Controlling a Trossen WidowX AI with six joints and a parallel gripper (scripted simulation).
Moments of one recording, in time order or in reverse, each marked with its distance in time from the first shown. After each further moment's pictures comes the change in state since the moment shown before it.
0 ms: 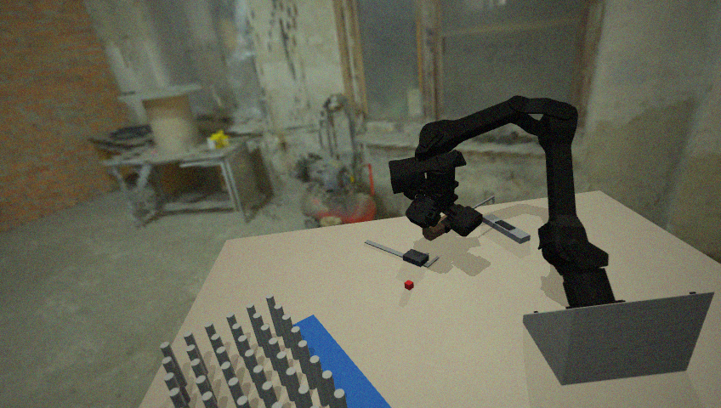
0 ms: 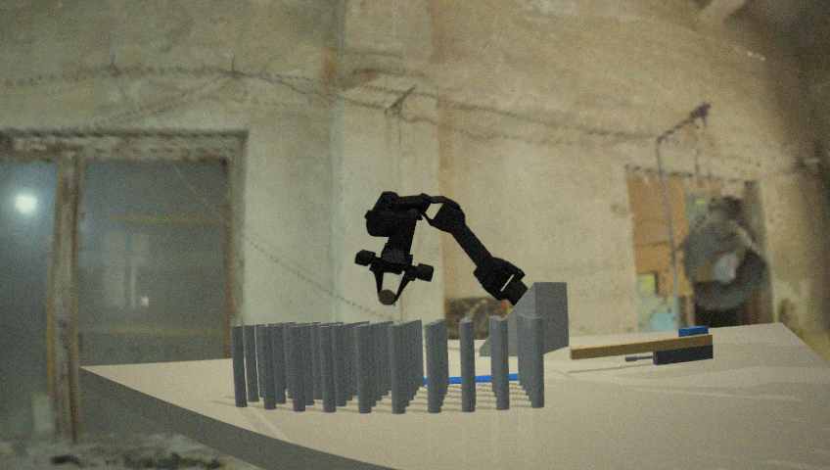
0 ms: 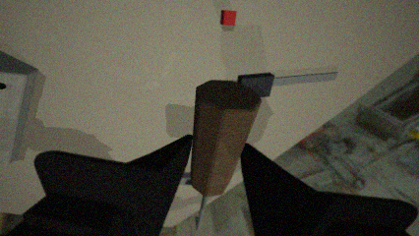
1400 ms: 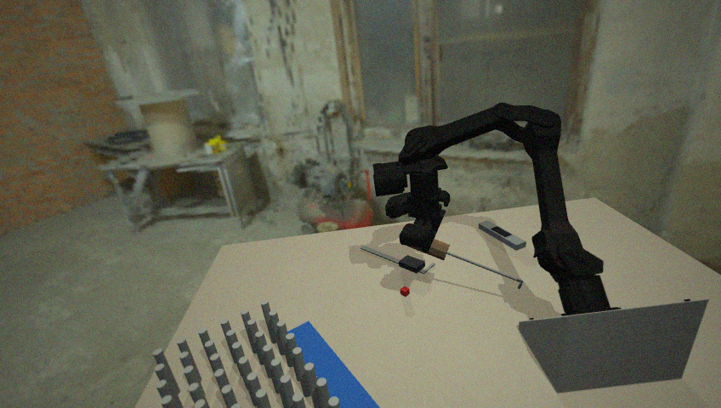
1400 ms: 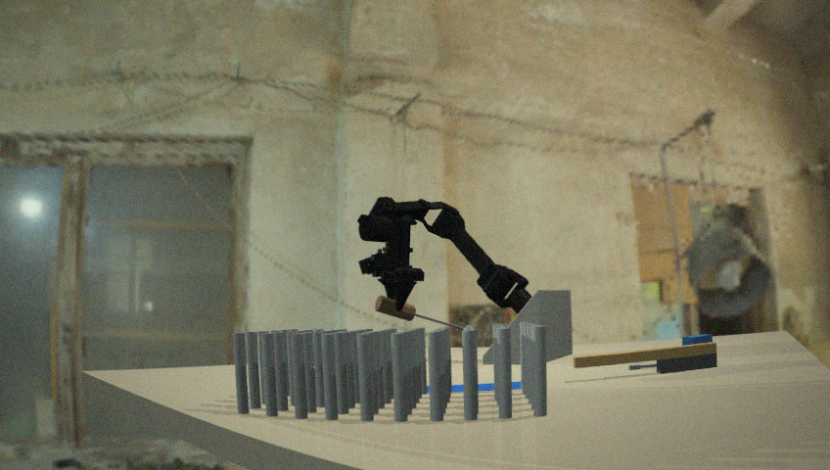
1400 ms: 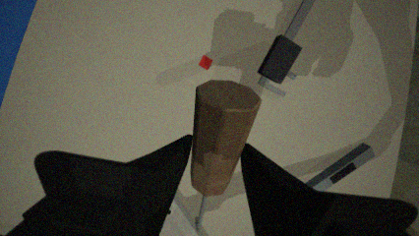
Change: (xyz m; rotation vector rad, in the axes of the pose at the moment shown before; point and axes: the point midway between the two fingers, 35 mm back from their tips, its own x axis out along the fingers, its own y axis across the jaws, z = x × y) arm -0.006 0.009 0.040 1.073 -0.038 0.269
